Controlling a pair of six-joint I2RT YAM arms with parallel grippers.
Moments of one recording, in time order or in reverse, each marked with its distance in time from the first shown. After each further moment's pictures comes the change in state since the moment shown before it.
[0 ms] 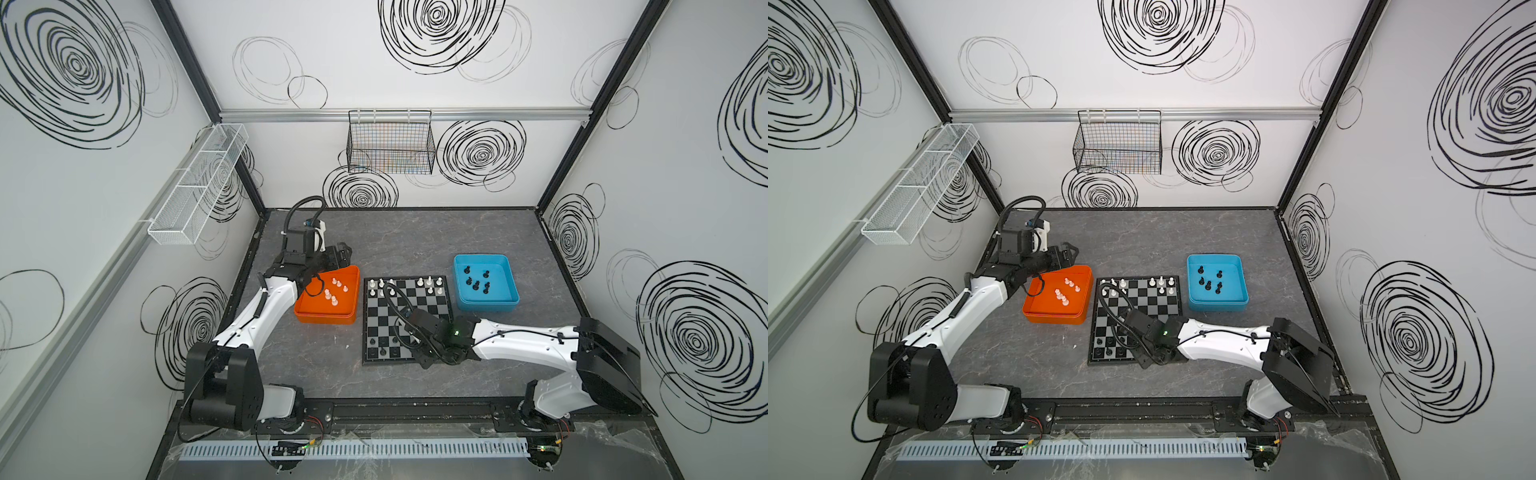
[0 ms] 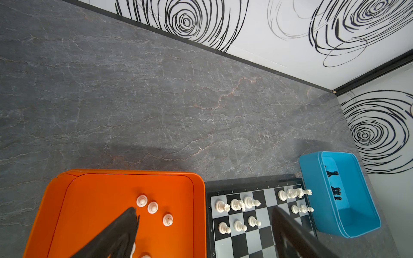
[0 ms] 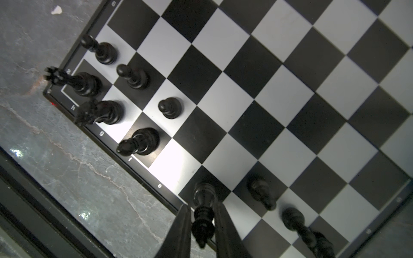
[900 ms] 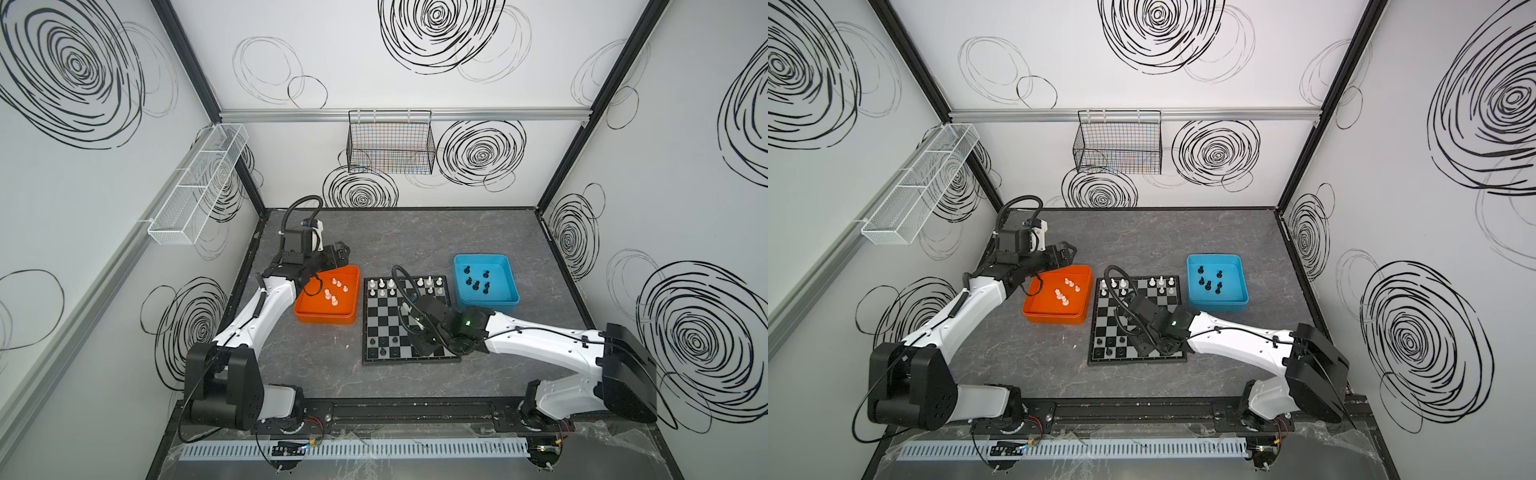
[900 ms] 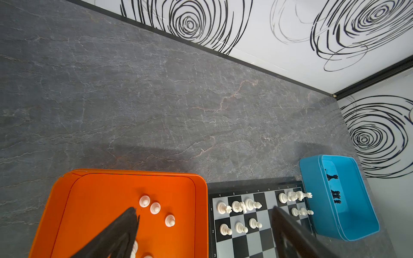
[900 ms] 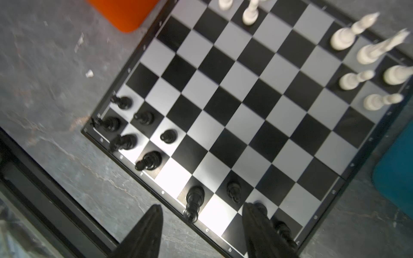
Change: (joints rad) left arm 0.023 0.000 0.004 0.000 0.008 -0.005; right arm -0.068 -0.096 0.103 -0.076 0.029 0.004
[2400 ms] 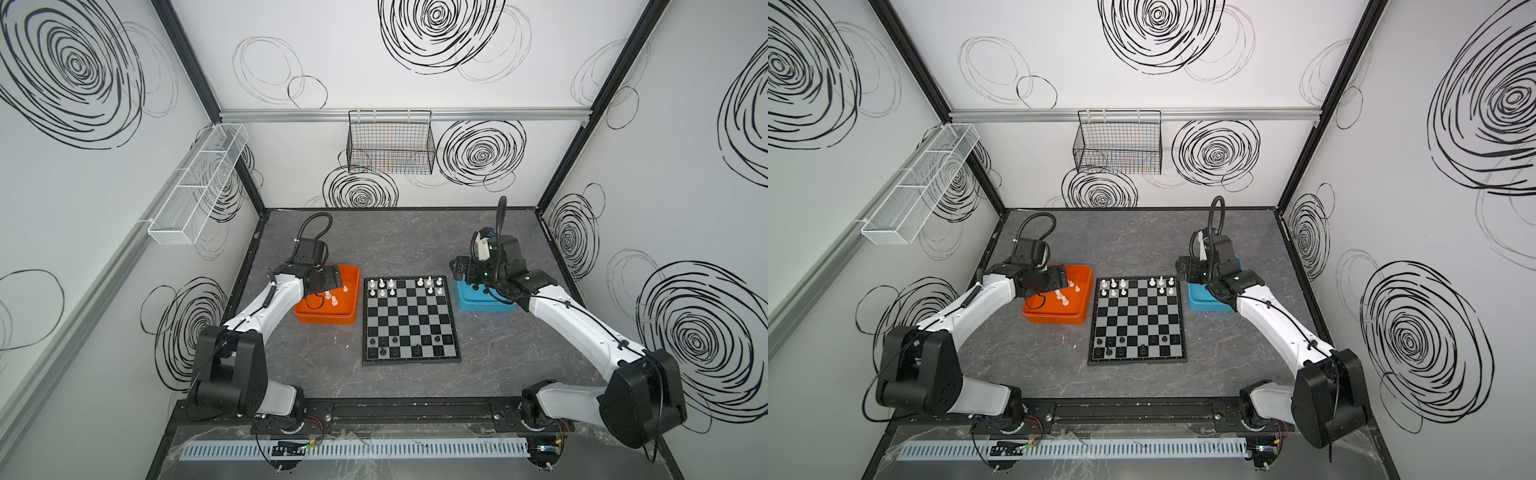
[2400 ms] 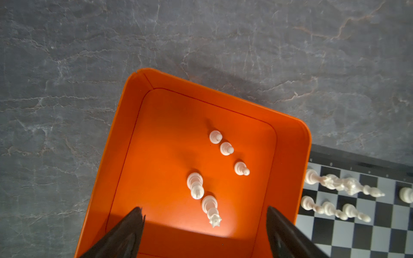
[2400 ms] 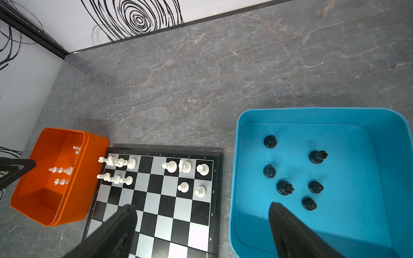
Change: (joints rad) left arm -0.046 0.090 -0.023 -0.287 -0.302 -0.042; right arm -0.684 -0.116 -0.022 0.232 -0.202 0.000
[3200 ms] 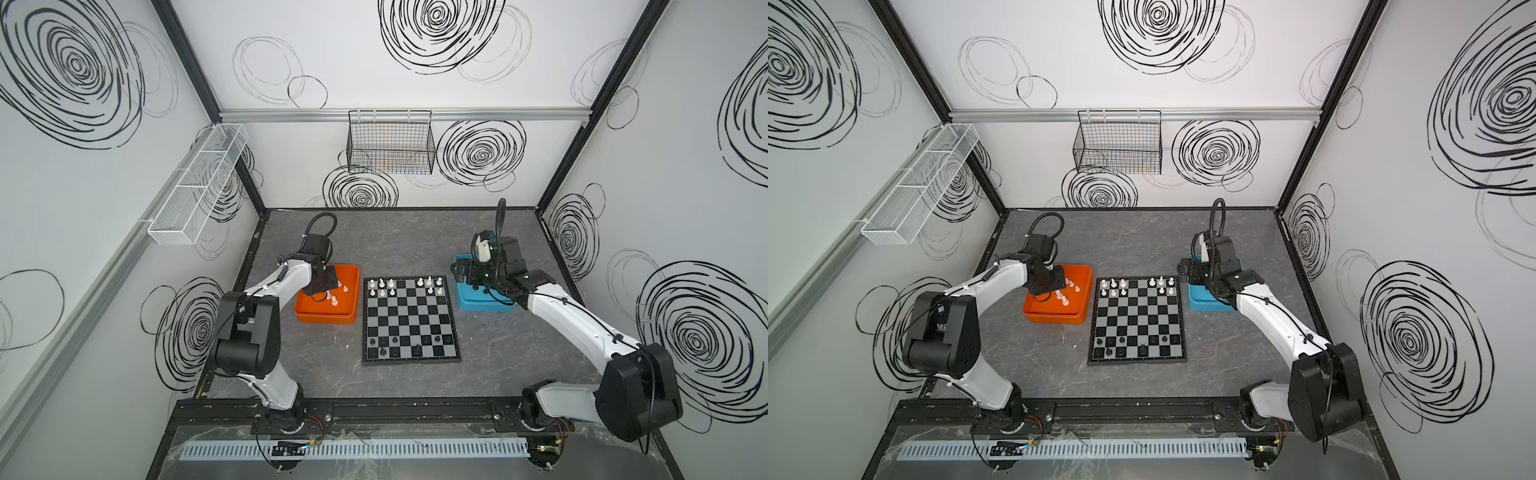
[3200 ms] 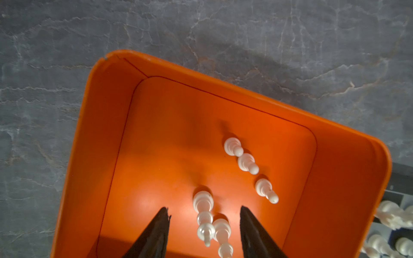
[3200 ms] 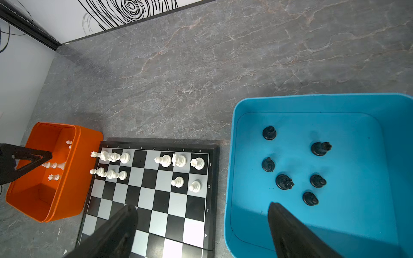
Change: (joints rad) left arm 0.013 0.209 0.111 -0.055 -0.005 0.006; right arm -0.040 0.031 -0.011 -0.003 -0.040 -0.021
